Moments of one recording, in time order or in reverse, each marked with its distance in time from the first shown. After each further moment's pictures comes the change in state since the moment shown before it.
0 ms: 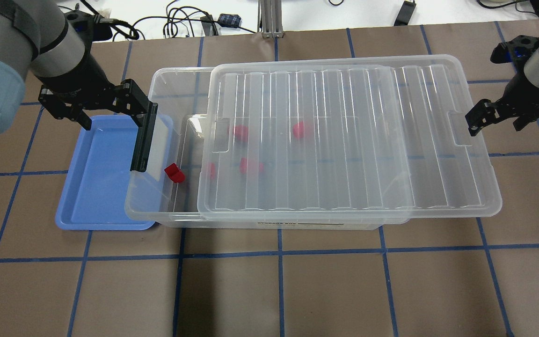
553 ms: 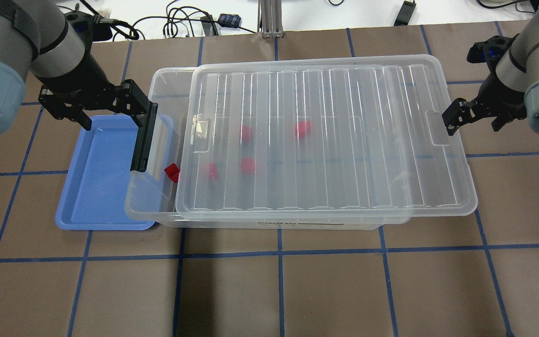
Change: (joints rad) left arm 0.001 0.004 -0.002 0.000 0.002 0.000; right arm 0.087 0.001 0.003 0.001 -0.001 0.092
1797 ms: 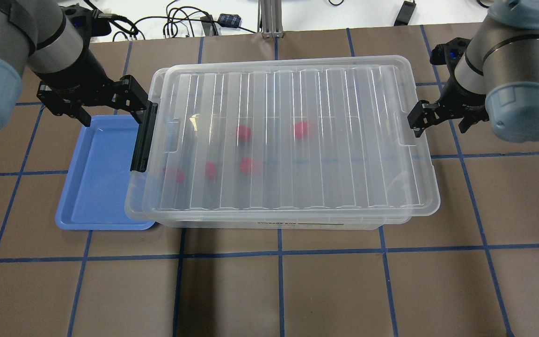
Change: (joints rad) left arm -0.003 -0.001 0.015 -0.003 -0.003 0.000; right arm 0.138 -0.001 0.000 0.010 0.002 0.142
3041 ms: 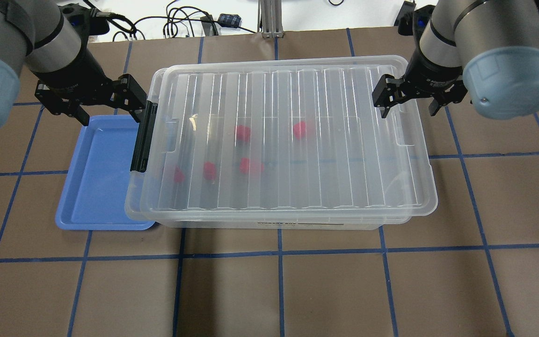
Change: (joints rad) left arm 0.002 0.002 0.001 0.001 0.001 0.000; right arm 0.142 -0.015 -0.123 0.128 0.031 0.189
